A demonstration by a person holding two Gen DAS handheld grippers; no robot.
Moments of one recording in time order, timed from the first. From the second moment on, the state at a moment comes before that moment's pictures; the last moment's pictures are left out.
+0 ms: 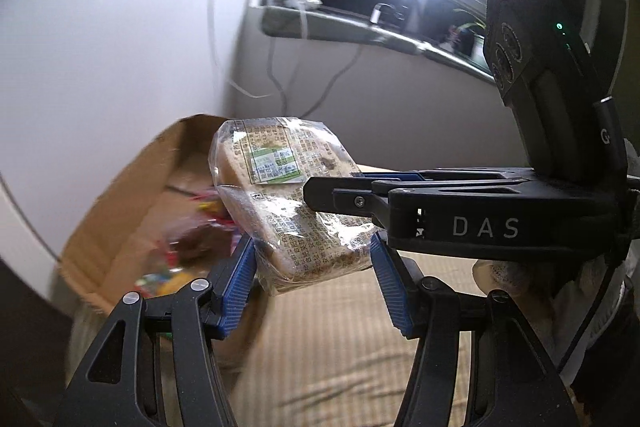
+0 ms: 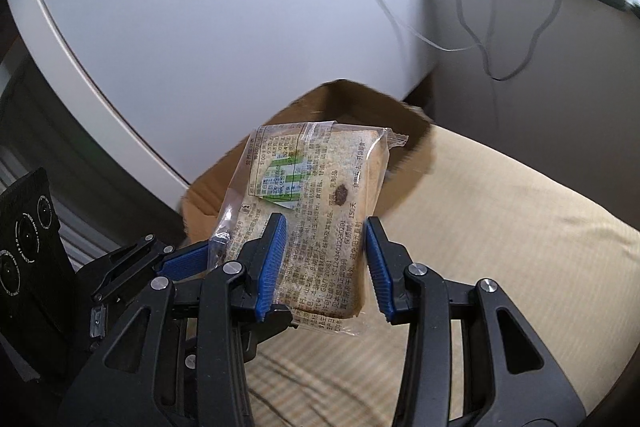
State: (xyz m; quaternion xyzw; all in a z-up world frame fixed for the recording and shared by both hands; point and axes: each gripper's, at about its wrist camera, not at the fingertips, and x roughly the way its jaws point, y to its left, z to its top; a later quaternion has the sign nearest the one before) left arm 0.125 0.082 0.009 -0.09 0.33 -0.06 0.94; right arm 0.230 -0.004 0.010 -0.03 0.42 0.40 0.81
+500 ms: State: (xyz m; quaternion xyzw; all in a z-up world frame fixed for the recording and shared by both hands) left arm 0.110 0.129 0.005 -0.07 0.34 0.03 0.94; right arm 0.228 0.064 0.001 -0.05 0.42 0.42 0.80
